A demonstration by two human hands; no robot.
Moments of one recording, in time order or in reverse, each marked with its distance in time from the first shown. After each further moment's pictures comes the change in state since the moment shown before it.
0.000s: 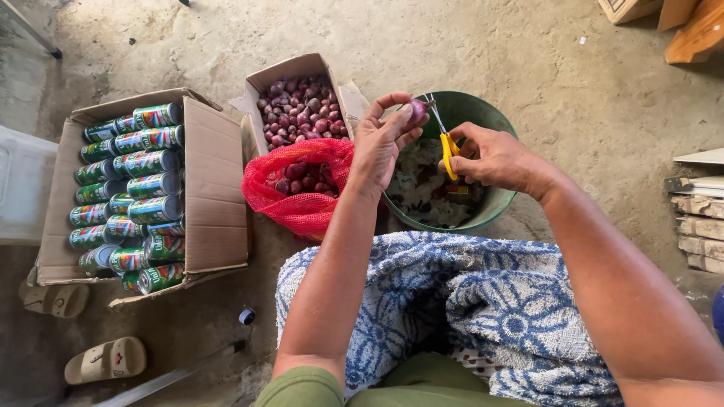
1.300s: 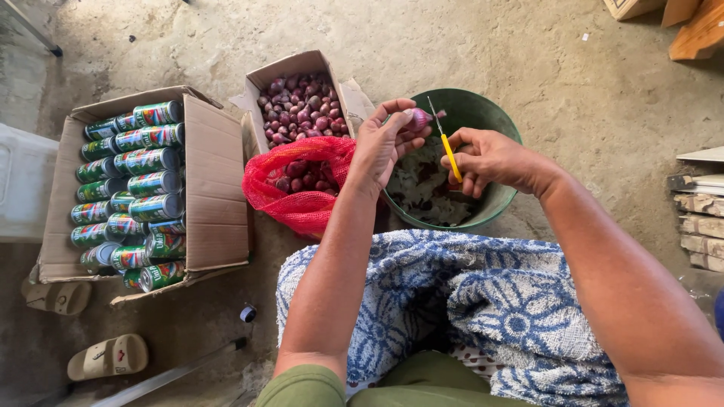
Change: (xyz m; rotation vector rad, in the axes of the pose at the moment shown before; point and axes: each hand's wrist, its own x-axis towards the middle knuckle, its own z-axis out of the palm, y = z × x) left_hand 0.002 0.002 -0.004 0.077 0.047 -0.163; right_hand 0.011 0.011 0.001 0.331 -0.198 0.113
